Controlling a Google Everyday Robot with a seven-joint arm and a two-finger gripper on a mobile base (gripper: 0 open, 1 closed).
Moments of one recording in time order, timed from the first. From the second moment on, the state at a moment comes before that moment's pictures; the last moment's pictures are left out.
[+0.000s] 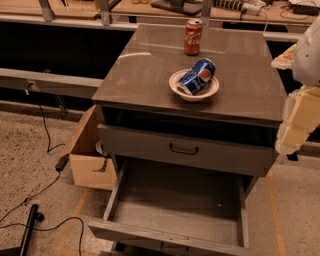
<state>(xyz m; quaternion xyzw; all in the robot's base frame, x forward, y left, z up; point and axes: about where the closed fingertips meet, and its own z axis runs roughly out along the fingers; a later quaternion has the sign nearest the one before) 0.438 -0.217 0.976 -0.60 0.78 -0.03 0.16</state>
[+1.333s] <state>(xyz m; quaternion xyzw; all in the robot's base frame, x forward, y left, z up) 0.504 -0.236 0.979 -0.65 0.71 -0.10 0.27</state>
